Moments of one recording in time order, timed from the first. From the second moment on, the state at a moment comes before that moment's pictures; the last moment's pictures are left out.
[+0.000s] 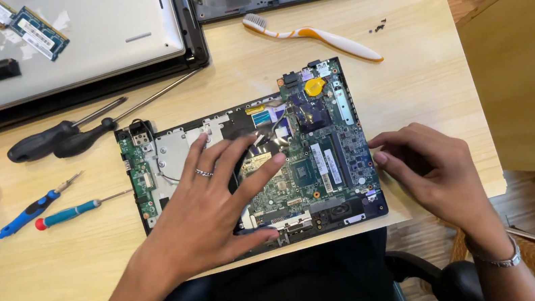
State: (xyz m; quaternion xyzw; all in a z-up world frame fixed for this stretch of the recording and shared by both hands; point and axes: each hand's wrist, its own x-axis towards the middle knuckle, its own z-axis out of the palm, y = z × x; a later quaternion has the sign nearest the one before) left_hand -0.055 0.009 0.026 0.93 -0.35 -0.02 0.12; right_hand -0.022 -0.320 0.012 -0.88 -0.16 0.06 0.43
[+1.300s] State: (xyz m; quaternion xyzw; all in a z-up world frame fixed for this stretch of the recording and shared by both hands) left_hand -0.057 0.011 -0.002 0.84 -0.40 0.06 0.35; right_hand -0.022 -0.319 0.007 -0.87 -0.04 0.11 0.49
